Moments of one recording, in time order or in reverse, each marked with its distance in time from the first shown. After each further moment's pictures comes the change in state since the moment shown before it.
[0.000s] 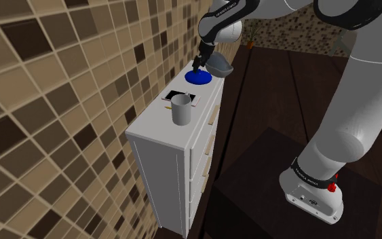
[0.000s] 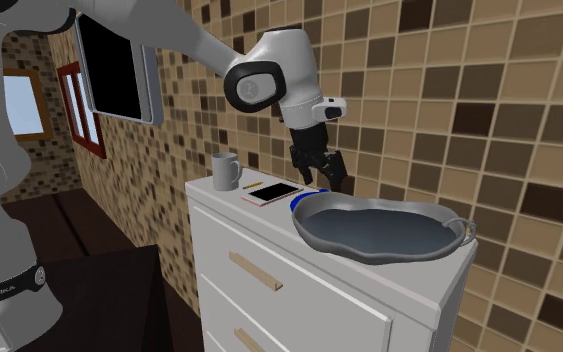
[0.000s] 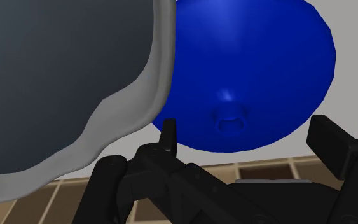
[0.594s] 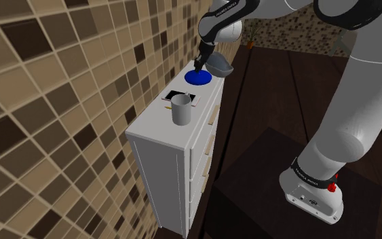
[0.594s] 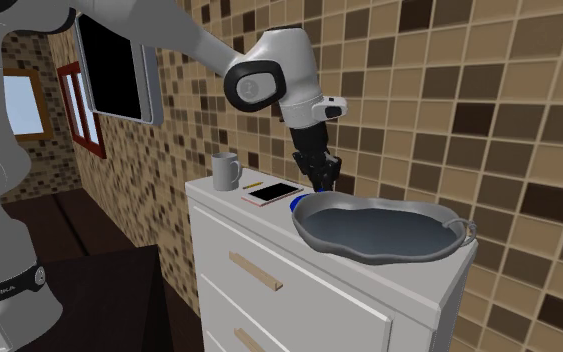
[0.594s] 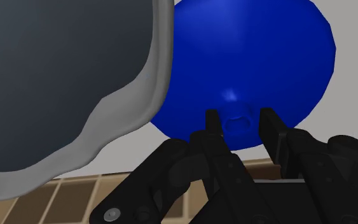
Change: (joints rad) arm 0.000 -0.001 0.000 0.001 0.000 0.001 0.000
